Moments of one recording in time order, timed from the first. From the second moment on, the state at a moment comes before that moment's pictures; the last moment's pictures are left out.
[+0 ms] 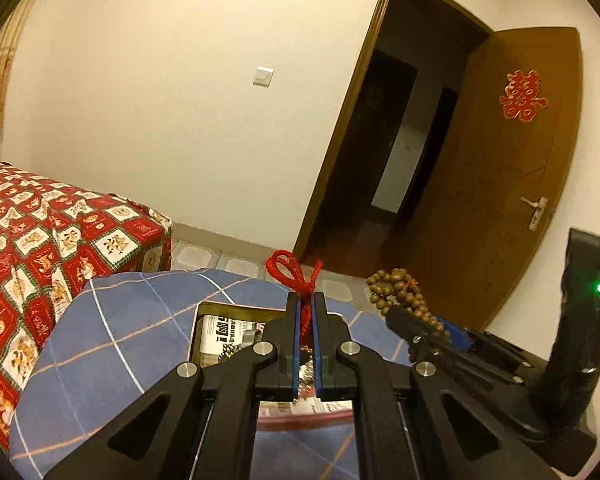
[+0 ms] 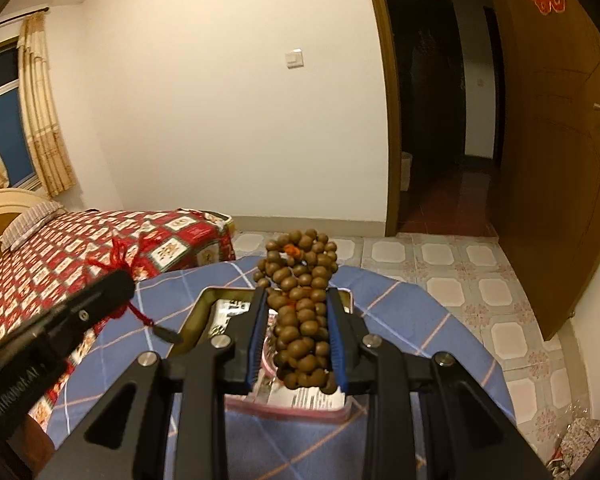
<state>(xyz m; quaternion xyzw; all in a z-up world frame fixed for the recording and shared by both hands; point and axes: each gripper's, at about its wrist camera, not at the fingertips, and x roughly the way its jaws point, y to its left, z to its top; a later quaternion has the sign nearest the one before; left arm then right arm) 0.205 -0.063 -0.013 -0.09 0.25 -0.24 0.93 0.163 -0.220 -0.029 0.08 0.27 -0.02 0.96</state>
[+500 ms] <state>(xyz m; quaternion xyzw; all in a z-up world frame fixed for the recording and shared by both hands) 0.270 -0.087 -0.057 -0.09 0.32 -0.21 0.92 0.217 -0.235 -0.064 0.07 0.32 -0.05 0.94</state>
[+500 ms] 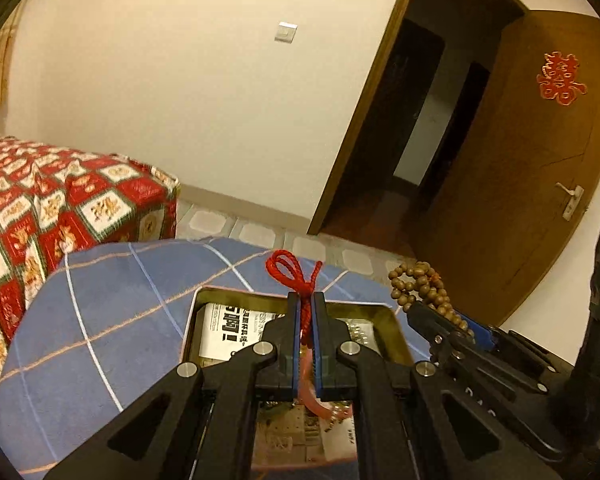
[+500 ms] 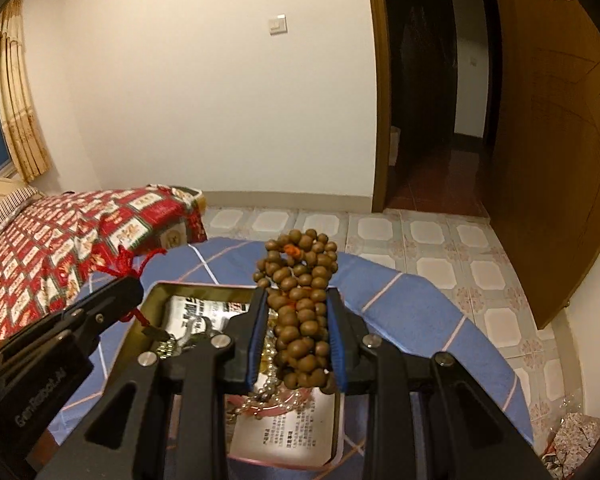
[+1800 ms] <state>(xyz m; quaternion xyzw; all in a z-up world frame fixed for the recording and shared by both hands) 0.275 -0.089 -0.092 -0.01 0.40 -0.08 0.91 0.201 -0.238 -0.078 0.12 0.35 0.01 0.93</state>
